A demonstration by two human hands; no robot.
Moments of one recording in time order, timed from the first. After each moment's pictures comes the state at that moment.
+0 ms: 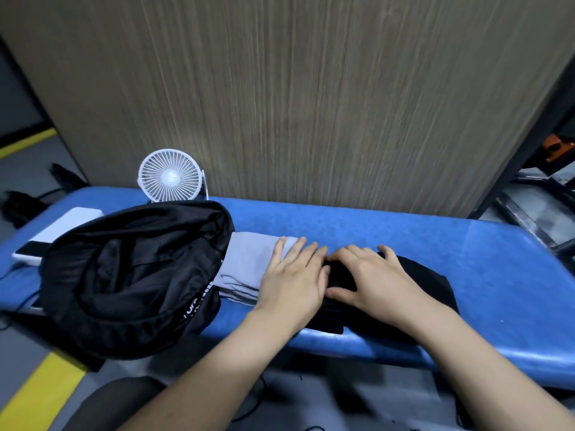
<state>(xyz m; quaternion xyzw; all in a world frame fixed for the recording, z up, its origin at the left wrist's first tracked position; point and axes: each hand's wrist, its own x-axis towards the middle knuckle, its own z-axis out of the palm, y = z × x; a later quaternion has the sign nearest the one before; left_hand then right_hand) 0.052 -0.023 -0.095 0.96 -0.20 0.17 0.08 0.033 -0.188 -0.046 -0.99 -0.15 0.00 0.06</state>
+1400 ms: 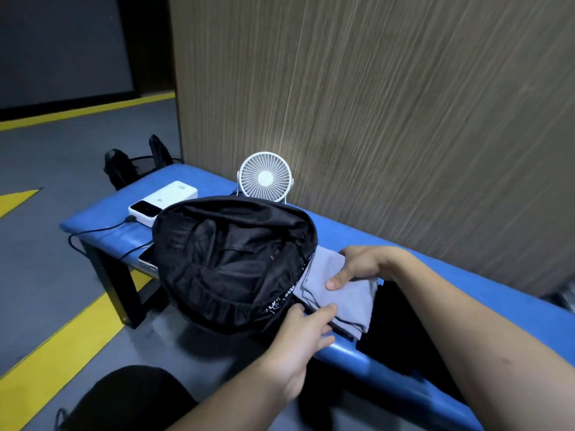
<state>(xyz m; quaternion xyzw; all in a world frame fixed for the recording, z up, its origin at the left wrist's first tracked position) -0.018 0.064 -0.086 0.51 0.18 -0.10 0.84 0.158 -0.054 -0.028 -0.91 -0.12 0.36 0.15</state>
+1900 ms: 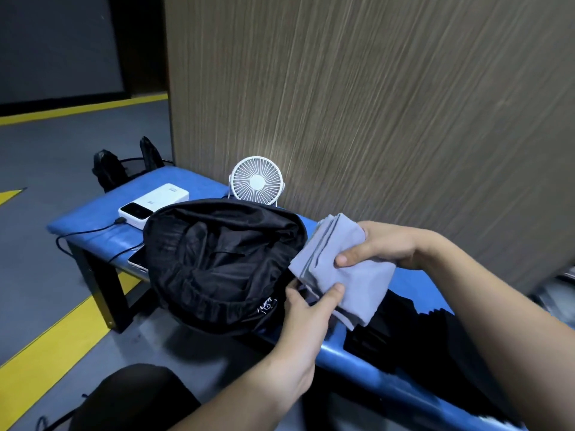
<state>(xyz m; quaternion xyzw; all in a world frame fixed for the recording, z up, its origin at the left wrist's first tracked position) -0.015 0.046 -0.059 0.50 0.15 0.00 0.85 0.112 -0.075 0.059 -0.82 -0.19 0.38 0.38</state>
